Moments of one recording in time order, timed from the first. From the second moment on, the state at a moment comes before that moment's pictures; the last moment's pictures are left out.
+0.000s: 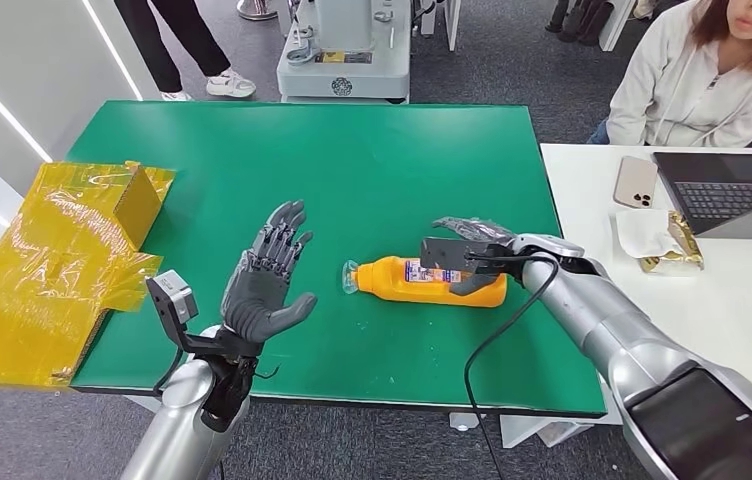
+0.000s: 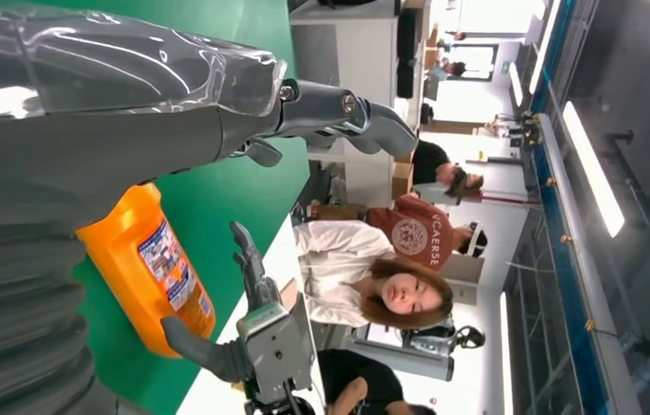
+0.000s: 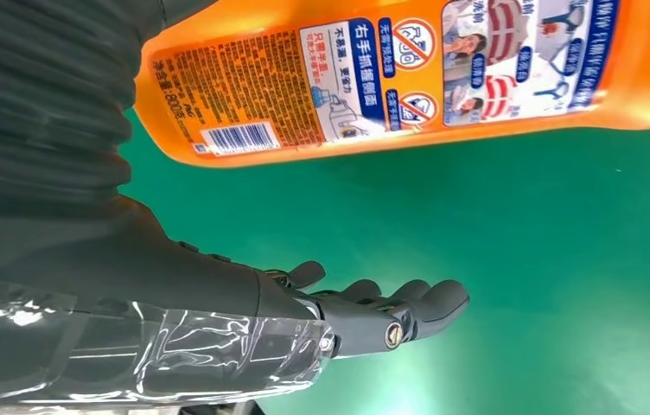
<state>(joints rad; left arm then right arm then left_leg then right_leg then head) -0.27 -0.12 -0.32 -1.15 0.28 -0.30 -0.51 -0.97 -0.10 0.82 -0.47 0.50 0.35 -0.24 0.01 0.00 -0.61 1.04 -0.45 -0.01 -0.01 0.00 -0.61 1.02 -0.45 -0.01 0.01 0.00</state>
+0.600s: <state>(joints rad) -0.27 -0.12 -0.32 -1.15 0.39 -0.34 -0.46 -0.97 -0.09 0.87 -0.44 0.51 0.43 -0.17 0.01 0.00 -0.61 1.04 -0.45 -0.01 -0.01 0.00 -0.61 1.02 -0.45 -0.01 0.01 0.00</state>
